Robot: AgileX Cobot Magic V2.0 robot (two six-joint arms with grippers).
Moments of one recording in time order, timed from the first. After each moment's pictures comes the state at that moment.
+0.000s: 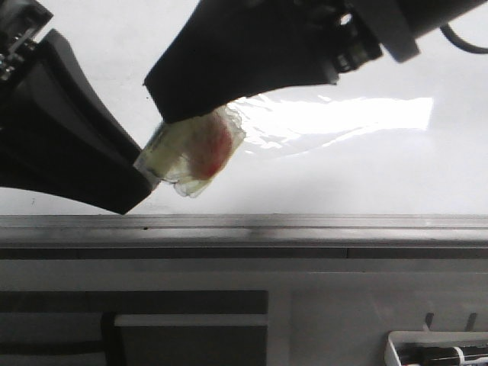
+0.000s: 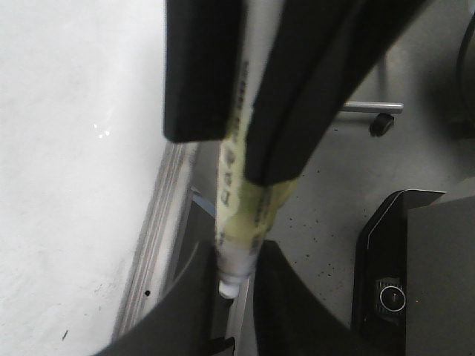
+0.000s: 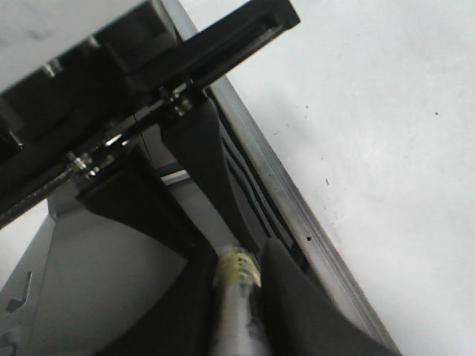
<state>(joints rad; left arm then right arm) -0.77 1.12 -0.72 -0.59 0.56 1.11 0.87 1.16 -0.74 0.93 0.27 -1.04</state>
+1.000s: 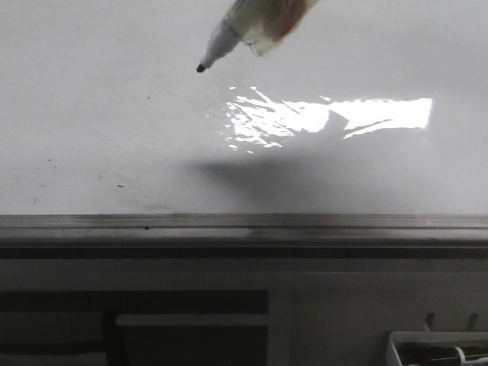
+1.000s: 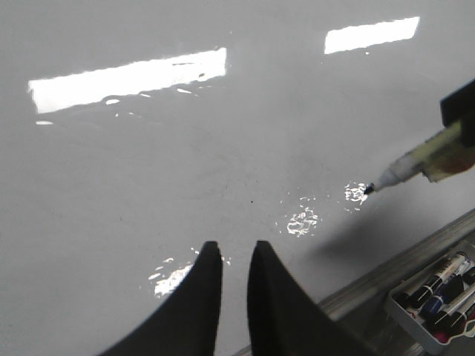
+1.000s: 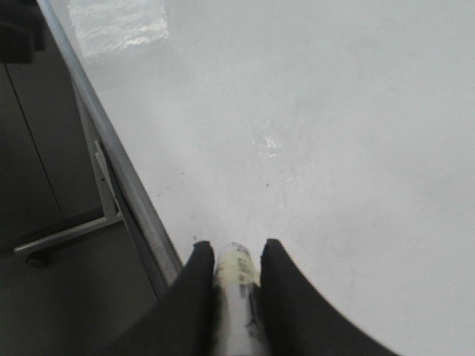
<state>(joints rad) -0.48 0.42 -0.39 -0.65 0.27 0.60 0.69 1.07 -0.82 0.81 0.27 -1.04</state>
